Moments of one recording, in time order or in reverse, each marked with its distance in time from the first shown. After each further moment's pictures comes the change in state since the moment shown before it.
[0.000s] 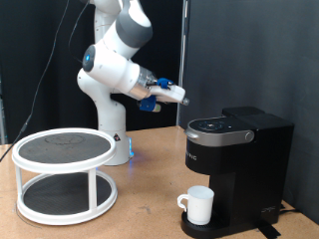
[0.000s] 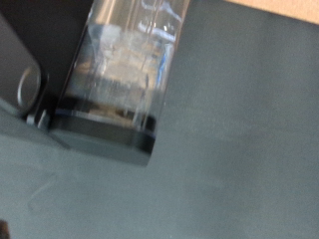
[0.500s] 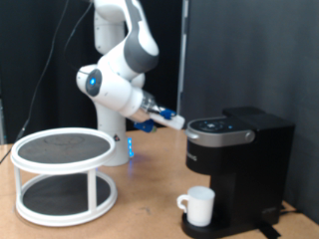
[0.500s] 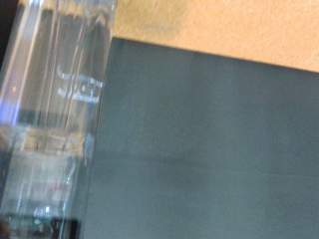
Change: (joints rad) arm 0.003 0.187 0.006 0.032 -0.126 -0.023 -0.048
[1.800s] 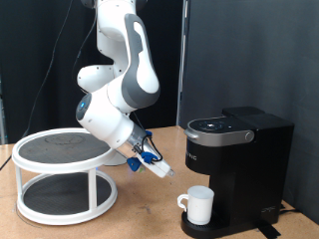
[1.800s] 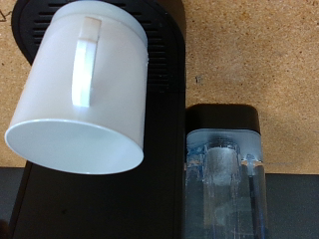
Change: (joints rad) arm 0.000 0.345 -0.003 0.145 0.129 0.386 -0.011
